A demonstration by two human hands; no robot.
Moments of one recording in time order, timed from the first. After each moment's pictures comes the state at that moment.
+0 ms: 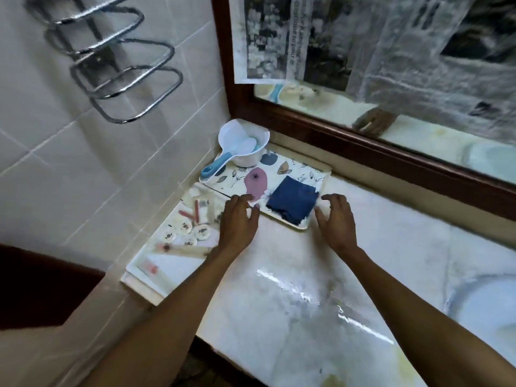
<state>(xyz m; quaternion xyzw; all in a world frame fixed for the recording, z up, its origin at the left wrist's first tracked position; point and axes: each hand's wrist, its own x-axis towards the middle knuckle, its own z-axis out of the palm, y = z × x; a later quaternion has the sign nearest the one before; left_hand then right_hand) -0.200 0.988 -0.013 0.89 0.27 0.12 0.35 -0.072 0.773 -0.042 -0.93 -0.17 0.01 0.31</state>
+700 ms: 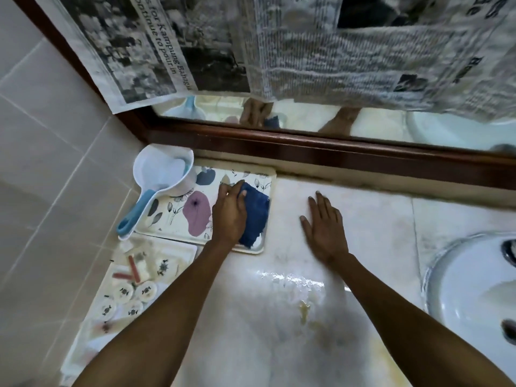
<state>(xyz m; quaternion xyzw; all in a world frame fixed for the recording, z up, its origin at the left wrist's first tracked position) -0.045 0.941 -0.040 0.92 0.16 0.09 0.34 -0.025 0.698 -0.107 -0.97 -0.13 0.05 0.19</state>
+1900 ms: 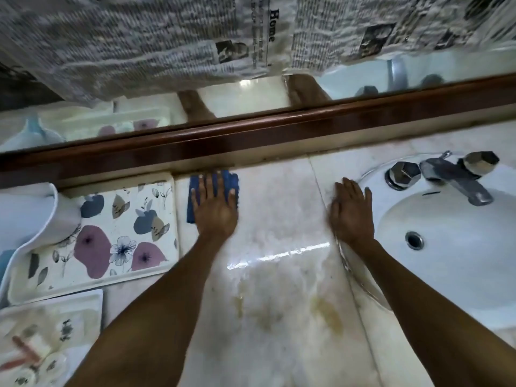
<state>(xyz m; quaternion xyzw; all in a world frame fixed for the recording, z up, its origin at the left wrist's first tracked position) -0.002 0.782 -0.109 0.99 0.01 -0.03 0.12 -0.065 0.468 -0.097 -0.99 0.11 -0.02 0.10</state>
